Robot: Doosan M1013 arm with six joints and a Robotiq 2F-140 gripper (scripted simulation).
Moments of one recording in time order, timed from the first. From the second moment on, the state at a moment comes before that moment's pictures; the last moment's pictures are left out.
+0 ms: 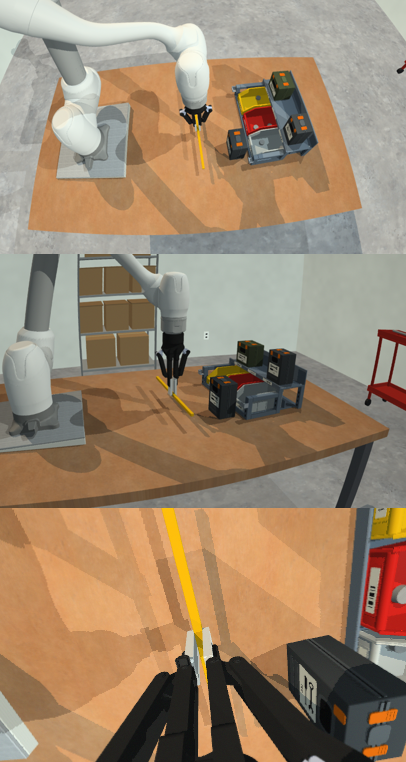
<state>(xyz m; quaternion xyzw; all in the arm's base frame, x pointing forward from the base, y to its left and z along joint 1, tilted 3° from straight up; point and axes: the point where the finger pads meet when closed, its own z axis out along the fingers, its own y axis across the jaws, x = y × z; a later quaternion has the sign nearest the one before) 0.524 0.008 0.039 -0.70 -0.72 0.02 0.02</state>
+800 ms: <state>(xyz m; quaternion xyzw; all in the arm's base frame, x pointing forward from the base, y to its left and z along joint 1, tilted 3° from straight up) 0.523 0.008 0.018 -0.70 -0.72 0.02 0.02</state>
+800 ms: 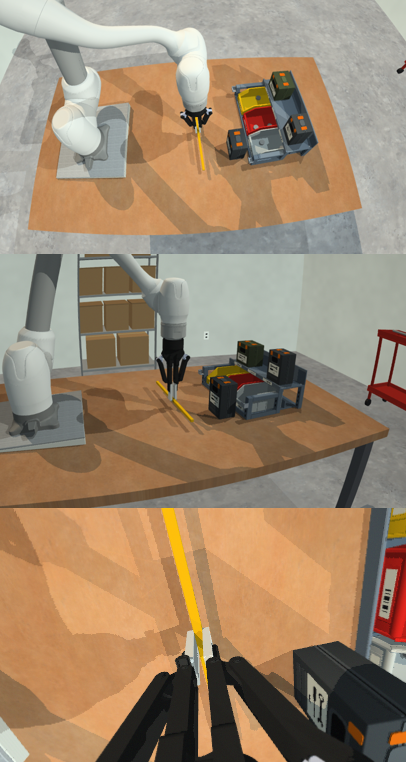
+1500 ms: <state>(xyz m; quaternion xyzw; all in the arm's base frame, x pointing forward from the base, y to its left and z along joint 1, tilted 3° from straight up) 0.522 0.007 -0.005 -0.70 -0.72 0.02 0.02</state>
